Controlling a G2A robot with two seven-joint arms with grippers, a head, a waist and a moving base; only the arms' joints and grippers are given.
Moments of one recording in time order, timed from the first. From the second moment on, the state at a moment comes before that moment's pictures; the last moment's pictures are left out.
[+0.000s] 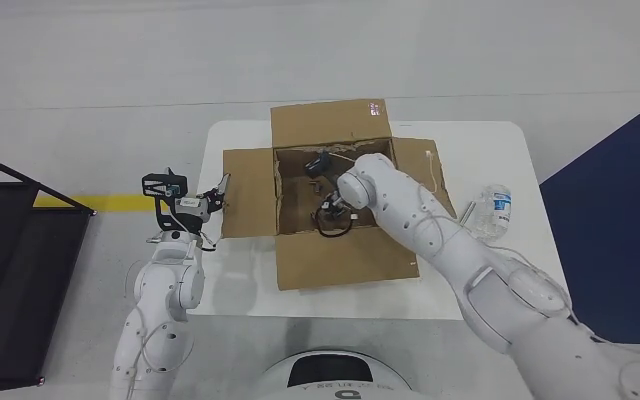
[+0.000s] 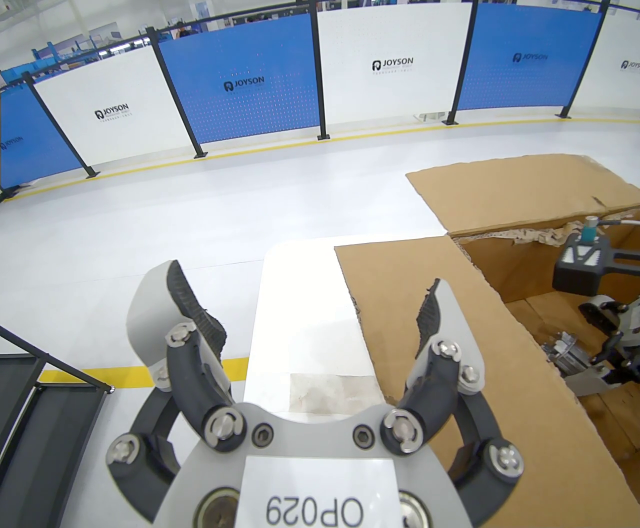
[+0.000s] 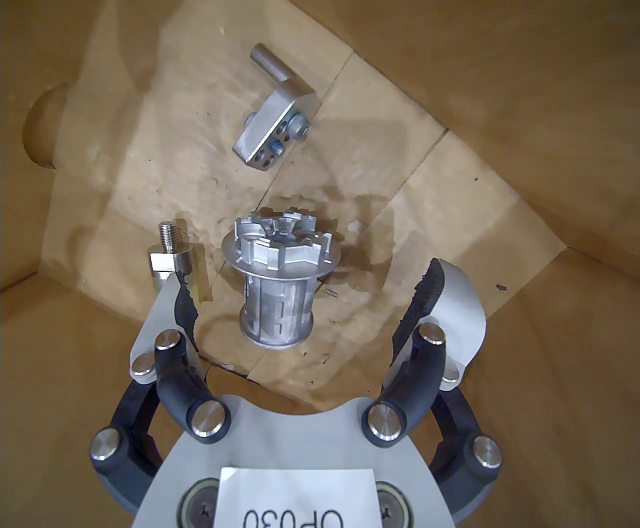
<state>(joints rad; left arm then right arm) 1.67 -1.34 -1.54 -1.80 1.42 0.03 -0.02 -0.62 -1.46 0.52 -0.88 -0.84 0.00 1.06</state>
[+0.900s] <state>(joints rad) 1.67 -1.34 -1.54 -1.80 1.42 0.03 -0.02 -0.98 -1.29 0.91 -1.54 -1.05 0.05 1.04</state>
